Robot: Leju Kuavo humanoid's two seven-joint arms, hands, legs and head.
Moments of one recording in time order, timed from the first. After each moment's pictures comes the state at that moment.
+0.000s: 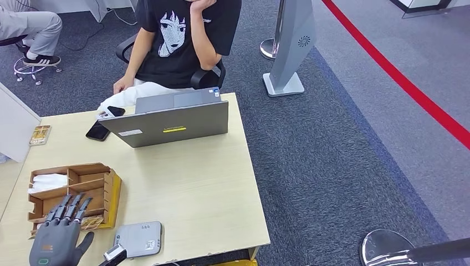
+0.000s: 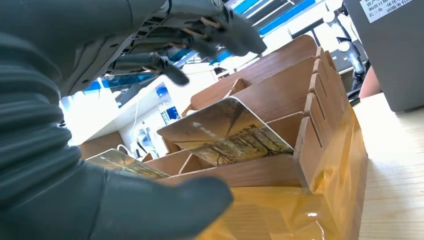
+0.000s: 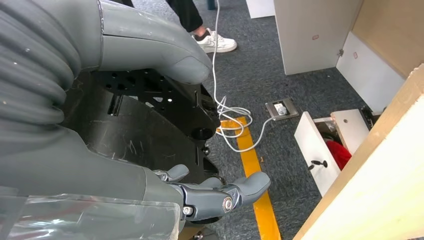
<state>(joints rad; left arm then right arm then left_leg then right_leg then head) 0.24 0.20 -0.09 -1.57 -1.45 0.25 -0.11 0.39 0.30 -0.27 -1.09 -0.11 0.39 0.00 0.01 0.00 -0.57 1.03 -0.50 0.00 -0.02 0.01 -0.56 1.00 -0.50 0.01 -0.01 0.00</state>
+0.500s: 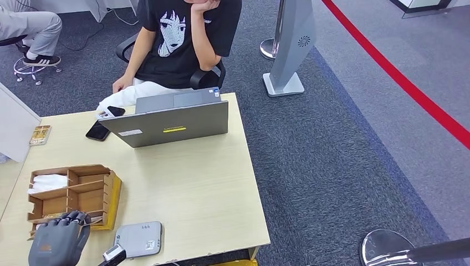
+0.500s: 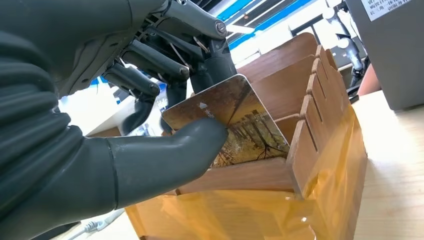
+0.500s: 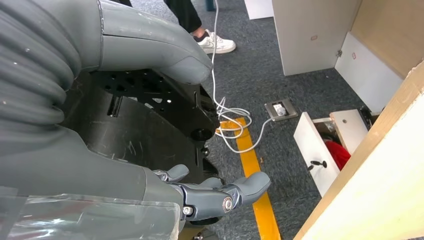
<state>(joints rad) 0.24 0.20 -0.09 -1.59 -1.42 0.24 -0.12 0.39 0.30 -0.27 -1.09 -0.11 0.39 0.00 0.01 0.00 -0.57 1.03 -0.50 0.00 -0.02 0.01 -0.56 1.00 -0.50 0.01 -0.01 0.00</state>
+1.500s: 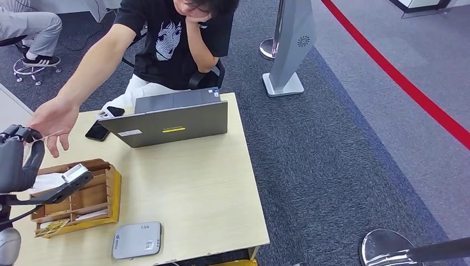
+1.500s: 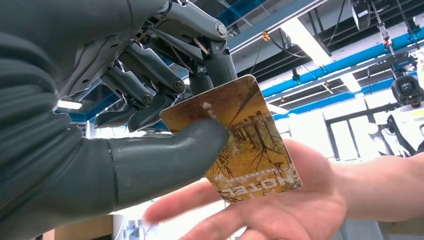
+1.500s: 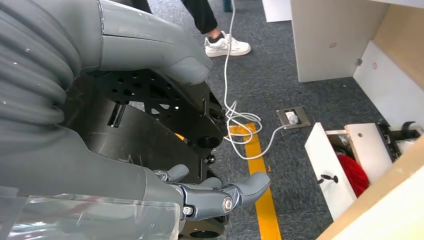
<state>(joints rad) -0.17 0.30 -0.07 -1.79 -1.35 0.00 -0.08 0.38 0.30 -0.22 -1.07 -0.07 0.40 0.00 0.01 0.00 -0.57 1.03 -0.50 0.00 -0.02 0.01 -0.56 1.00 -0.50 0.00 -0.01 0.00</state>
